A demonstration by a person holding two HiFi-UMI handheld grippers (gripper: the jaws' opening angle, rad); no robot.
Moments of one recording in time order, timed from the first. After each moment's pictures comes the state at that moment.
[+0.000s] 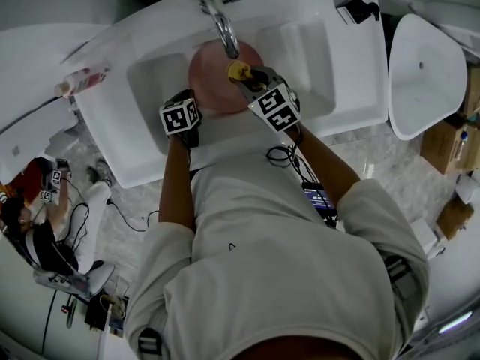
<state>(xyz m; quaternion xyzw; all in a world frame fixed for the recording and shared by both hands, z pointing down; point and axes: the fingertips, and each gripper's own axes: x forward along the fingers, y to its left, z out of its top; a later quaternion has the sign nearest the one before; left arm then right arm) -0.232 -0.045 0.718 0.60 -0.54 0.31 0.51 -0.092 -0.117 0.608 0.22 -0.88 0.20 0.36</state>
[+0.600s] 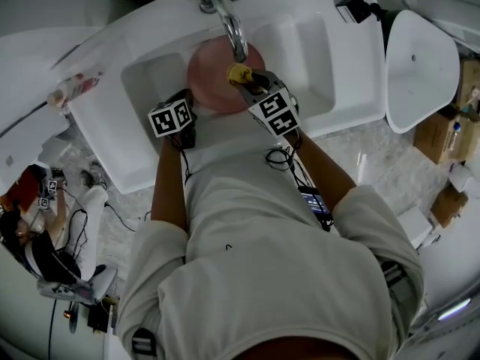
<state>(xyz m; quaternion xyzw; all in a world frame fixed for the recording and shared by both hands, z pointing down) -0.231 -0.047 0.724 0.61 -0.51 0.24 0.56 -0.090 -0.110 0.618 0.25 -0.86 0.24 0.38</state>
